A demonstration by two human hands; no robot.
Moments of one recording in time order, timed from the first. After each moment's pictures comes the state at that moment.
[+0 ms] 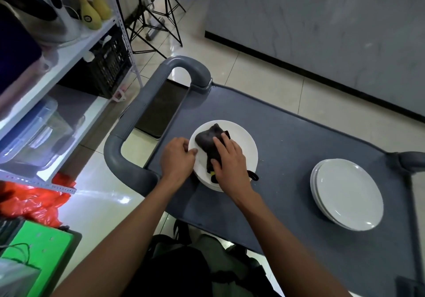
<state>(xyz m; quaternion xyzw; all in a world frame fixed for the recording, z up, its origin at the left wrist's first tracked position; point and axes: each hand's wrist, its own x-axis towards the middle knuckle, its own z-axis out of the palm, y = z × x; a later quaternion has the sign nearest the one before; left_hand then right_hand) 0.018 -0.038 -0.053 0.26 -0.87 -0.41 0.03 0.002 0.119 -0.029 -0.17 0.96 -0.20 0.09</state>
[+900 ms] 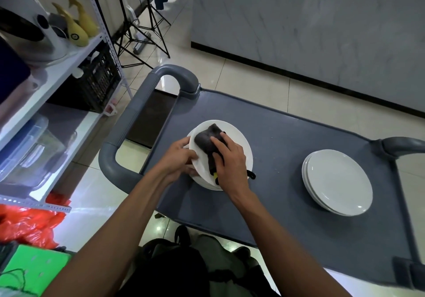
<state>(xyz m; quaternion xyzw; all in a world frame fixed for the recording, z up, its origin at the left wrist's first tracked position) 0.015 -0.035 -0.005 0.22 -0.60 -0.74 -0.19 0.011 0.127 -0.023 -0.12 0.94 -0.33 -0.03</state>
